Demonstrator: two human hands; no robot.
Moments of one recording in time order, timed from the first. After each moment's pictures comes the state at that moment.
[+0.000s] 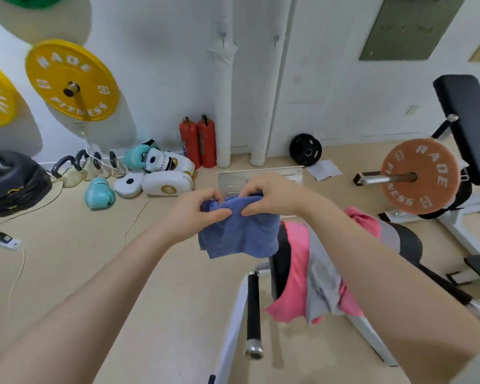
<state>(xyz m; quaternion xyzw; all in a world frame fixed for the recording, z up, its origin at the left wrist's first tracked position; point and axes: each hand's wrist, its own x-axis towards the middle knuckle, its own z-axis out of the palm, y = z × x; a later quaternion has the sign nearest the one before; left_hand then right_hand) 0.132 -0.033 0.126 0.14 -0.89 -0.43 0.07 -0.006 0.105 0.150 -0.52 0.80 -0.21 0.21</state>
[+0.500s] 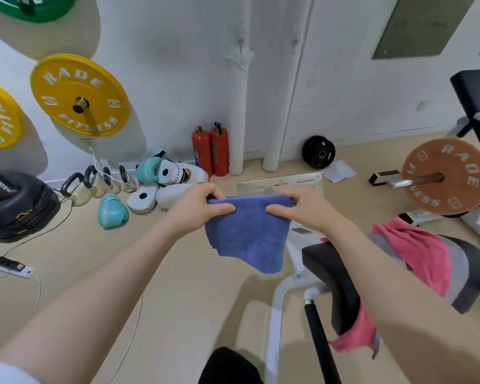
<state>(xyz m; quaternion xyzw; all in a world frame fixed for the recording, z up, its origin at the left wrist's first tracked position) 0.115 -0.222 0.126 0.16 -0.87 -0.45 0.07 -0.004 -0.023 0.124 -0.37 0.85 -0.35 0.16</state>
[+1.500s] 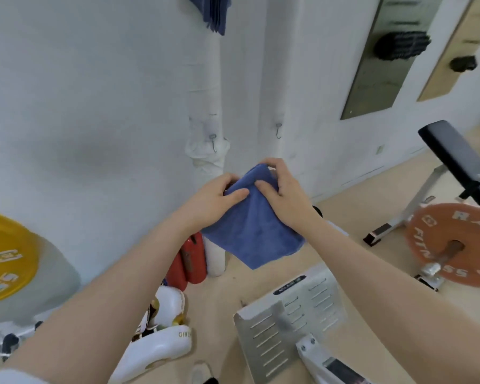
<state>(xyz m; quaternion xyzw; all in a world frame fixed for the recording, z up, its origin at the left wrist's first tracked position) -0.417 -0.544 0.199 -0.05 -0.90 -0.44 0.04 -0.458 -0.379 0.189 -0.28 0.80 -0.53 -0.03</state>
